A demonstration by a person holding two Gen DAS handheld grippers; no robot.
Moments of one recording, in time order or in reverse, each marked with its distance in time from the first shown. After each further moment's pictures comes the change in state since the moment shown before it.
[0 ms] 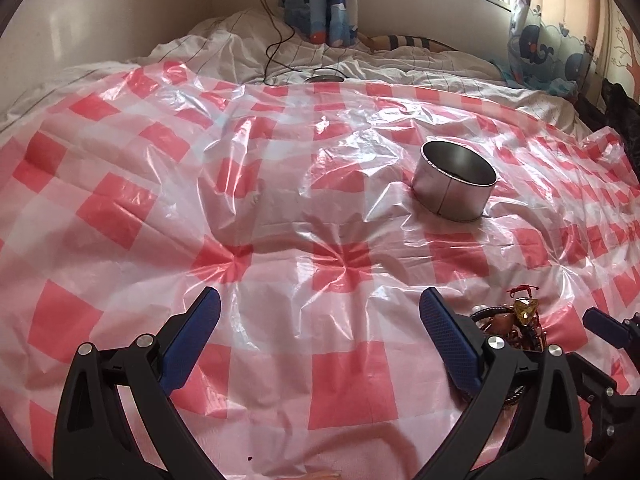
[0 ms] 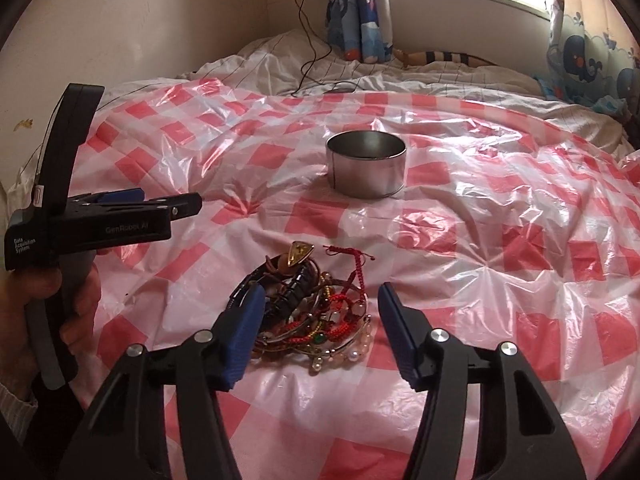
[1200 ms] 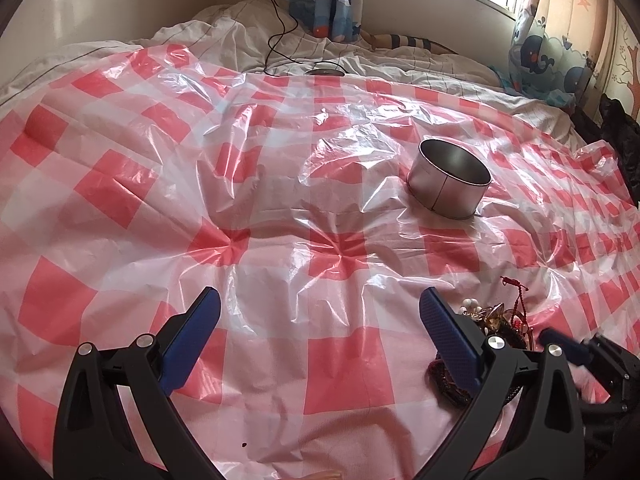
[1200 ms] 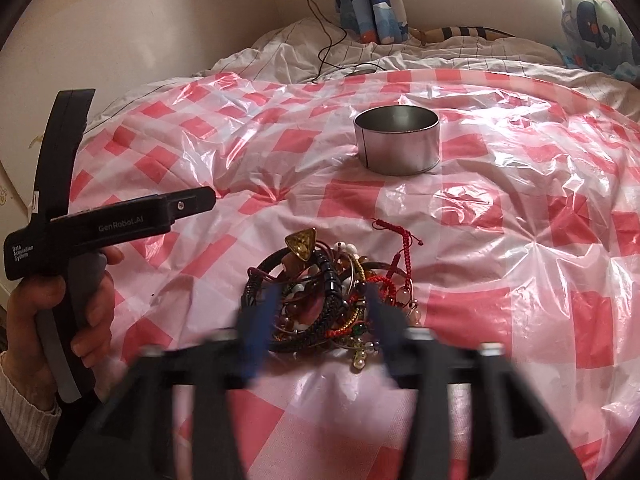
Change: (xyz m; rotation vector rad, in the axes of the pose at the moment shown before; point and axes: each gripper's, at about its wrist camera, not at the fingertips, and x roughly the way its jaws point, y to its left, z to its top) left arm -0.007 0.008 -0.002 -0.035 -0.012 -0.060; right arm 0.013 0.005 -0.012 0.102 -0.021 0.137
